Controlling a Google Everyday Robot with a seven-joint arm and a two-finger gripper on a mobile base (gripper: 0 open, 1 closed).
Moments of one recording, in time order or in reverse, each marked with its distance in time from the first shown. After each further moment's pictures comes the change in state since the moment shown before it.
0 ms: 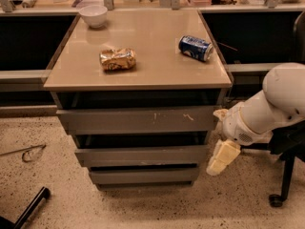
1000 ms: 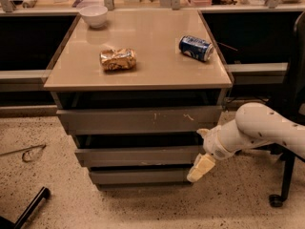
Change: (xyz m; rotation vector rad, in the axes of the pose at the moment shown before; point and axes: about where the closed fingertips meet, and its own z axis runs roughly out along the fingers) arm 0.022 -0.018 0.136 -0.056 -0.133 0.075
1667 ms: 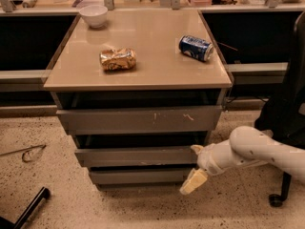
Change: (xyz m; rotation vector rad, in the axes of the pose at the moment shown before) arm 0.032 0.014 0.069 -0.059 -0.096 0.054
